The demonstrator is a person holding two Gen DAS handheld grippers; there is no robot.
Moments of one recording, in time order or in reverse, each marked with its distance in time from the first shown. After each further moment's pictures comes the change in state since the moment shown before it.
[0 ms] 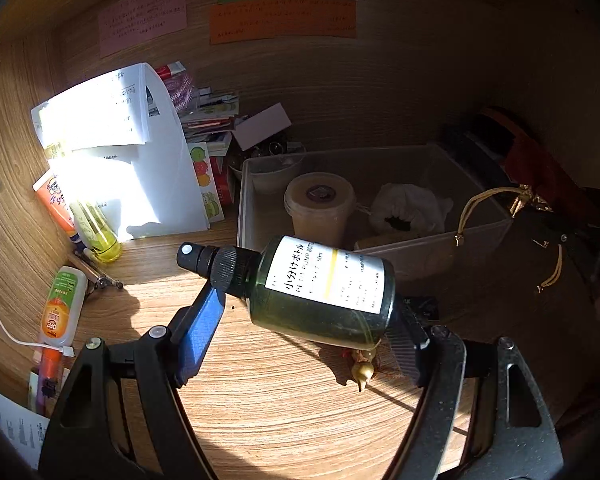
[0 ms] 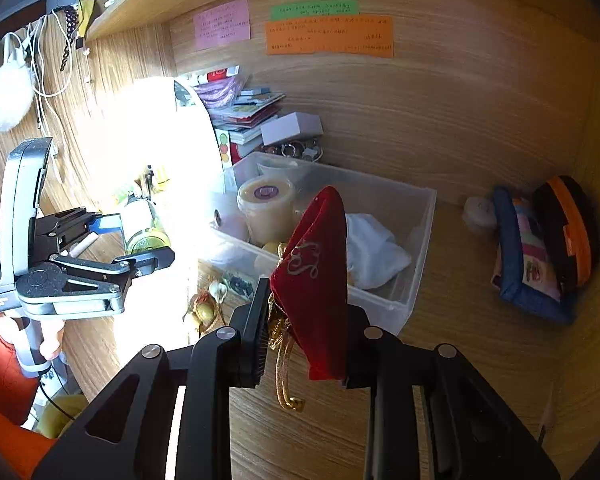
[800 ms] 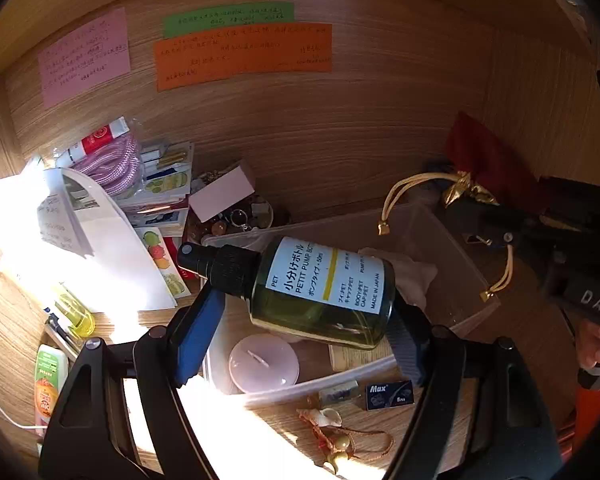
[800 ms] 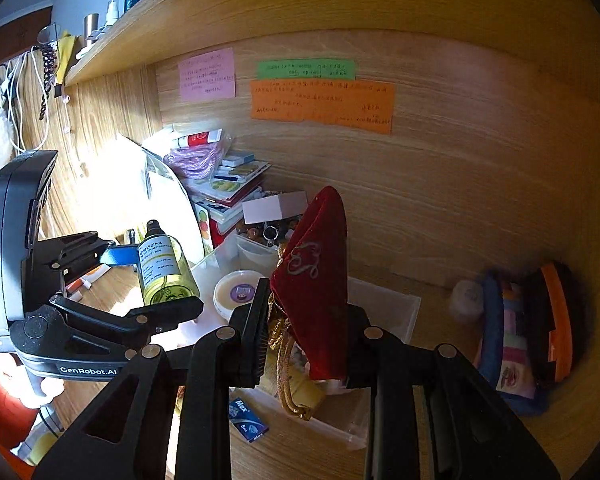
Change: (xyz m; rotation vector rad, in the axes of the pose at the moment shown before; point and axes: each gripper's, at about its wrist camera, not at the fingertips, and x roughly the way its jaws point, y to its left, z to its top) left arm 0.037 -0.012 0.084 0.038 -0.007 -0.092; right arm 0.018 -0.010 0.073 -0.028 -0.092 -0.037
